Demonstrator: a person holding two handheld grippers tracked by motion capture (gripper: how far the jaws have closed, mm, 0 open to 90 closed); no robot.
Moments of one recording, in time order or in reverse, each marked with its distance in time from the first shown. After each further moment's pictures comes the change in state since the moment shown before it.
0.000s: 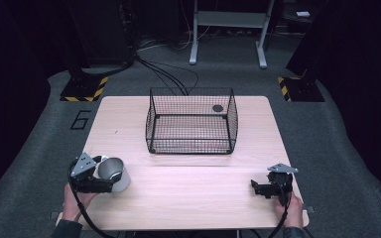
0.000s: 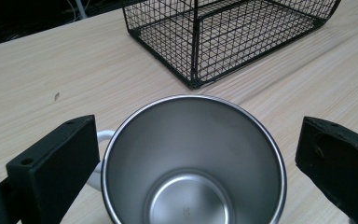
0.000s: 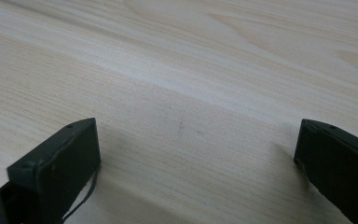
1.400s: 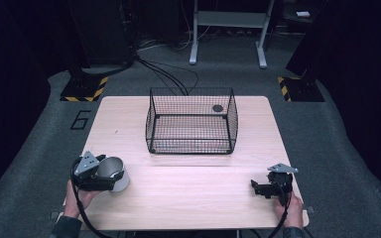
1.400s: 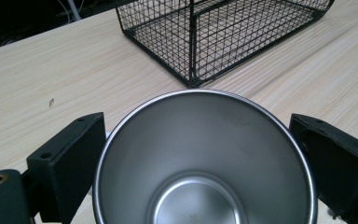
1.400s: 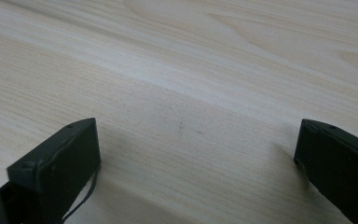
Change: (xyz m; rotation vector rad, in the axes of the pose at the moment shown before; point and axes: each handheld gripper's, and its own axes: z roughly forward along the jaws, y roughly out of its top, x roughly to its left) left arm 0.001 0.002 0.005 -0.001 -0.011 0.044; right arm 0.000 0.000 0.000 0.000 0.000 0.000
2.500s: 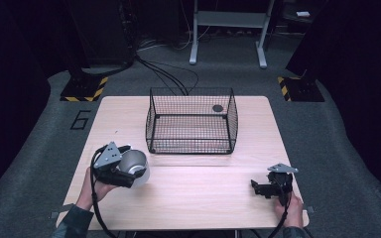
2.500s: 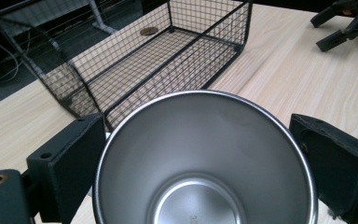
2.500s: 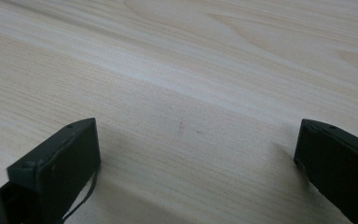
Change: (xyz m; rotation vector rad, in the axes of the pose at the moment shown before) left arm -0.051 0.072 0.015 -0.035 -0.185 0.168; right arm 0.000 0.000 0.000 0.000 0.000 -0.001
